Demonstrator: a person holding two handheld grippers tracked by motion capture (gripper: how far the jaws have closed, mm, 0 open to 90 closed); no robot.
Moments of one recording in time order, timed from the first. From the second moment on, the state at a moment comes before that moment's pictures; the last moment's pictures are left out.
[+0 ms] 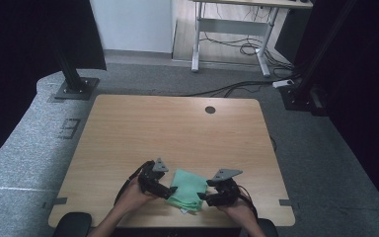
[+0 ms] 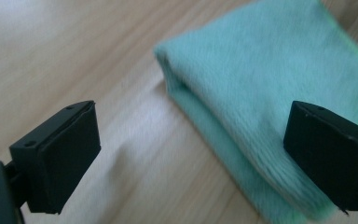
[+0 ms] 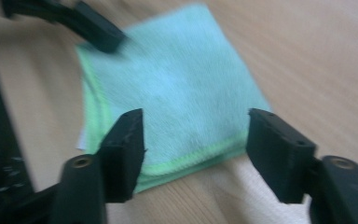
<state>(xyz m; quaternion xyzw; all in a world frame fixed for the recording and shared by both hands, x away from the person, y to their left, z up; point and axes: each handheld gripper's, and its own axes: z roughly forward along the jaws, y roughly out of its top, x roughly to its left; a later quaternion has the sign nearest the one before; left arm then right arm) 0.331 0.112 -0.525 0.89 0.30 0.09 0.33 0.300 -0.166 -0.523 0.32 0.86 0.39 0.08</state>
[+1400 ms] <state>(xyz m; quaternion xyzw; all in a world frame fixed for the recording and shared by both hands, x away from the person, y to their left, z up) 0.337 0.114 -0.548 0.86 0.37 0.13 0.33 0.313 -0.157 -0.540 0.36 0.85 0.34 0.16</state>
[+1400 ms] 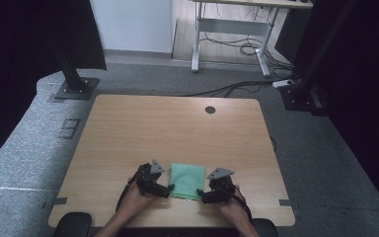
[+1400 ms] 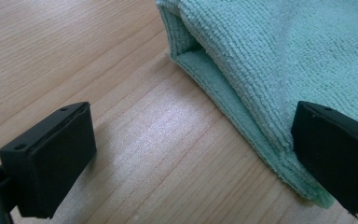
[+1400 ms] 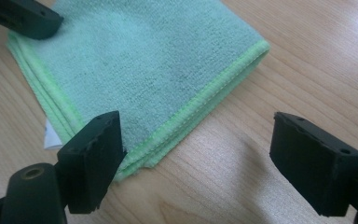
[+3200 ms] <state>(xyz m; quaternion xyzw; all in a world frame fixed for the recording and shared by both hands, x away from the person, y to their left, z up) 0.438 0.132 -0.549 0.82 0.44 0.15 0.33 0.423 -0.138 -0.547 0.41 0.82 0.35 0.18</state>
